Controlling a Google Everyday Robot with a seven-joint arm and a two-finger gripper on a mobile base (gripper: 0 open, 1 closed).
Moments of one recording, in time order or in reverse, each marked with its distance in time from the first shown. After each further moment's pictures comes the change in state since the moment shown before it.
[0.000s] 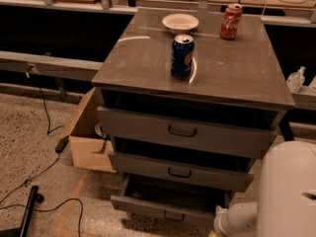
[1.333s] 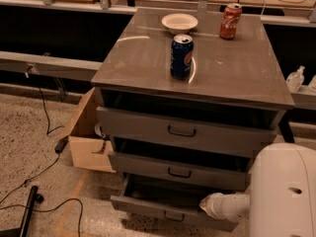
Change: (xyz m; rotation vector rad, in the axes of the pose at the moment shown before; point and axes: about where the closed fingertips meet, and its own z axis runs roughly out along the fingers) arm -0.053 -0.080 0.018 0.206 -0.167 0.043
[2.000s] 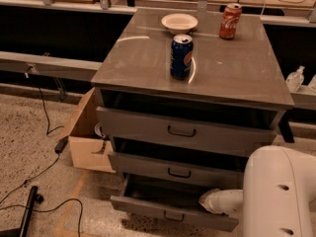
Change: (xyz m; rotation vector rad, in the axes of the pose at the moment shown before) arm 0.000 -0.021 0.031 0.004 0.012 0.006
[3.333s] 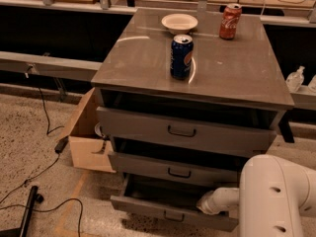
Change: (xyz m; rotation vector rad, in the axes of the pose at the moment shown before) arm 0.020 0.016 0.049 -0.112 0.066 -0.005
